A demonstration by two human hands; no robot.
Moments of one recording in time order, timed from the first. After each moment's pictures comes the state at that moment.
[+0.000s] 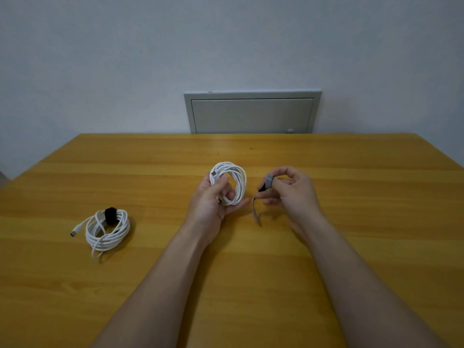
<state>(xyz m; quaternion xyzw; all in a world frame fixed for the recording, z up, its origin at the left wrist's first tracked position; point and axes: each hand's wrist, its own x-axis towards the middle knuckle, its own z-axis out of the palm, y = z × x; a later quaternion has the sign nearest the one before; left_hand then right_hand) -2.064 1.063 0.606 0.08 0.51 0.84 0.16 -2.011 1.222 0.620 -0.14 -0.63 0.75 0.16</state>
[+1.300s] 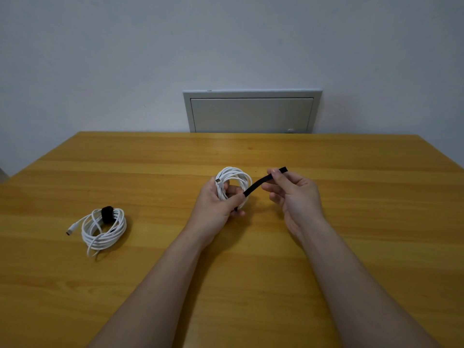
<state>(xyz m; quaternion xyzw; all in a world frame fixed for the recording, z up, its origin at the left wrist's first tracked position) -2.054 1.066 0.603 0.15 0.65 0.73 0.11 -2.007 1.224 0.618 -0.18 -0.50 0.82 0.19</state>
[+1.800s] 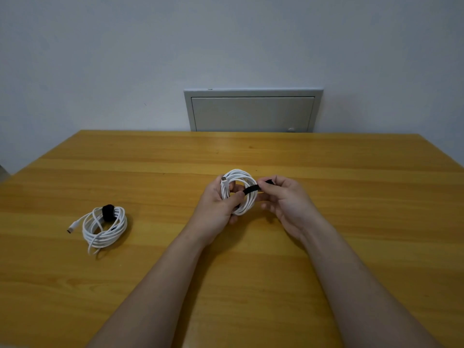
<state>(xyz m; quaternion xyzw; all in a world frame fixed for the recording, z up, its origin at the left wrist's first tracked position) -2.053 1.067 0.601 0.18 0.68 0.70 0.12 -2.008 1.223 0.613 -0.12 -0.57 0.81 0.05</state>
